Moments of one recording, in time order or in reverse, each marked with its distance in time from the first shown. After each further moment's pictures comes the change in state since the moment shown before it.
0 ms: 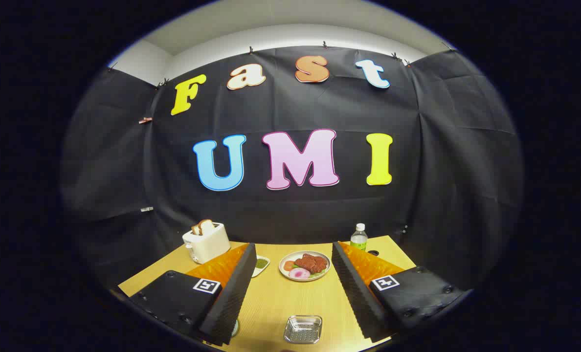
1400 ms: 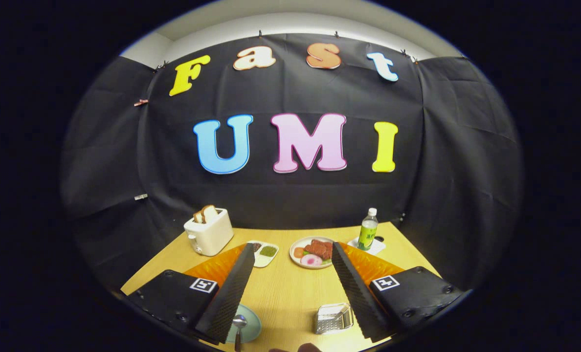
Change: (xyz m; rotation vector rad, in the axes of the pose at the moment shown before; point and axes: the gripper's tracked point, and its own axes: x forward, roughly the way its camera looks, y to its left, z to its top) arm 0.011 0.078 -0.040 -0.010 0.157 -0.062
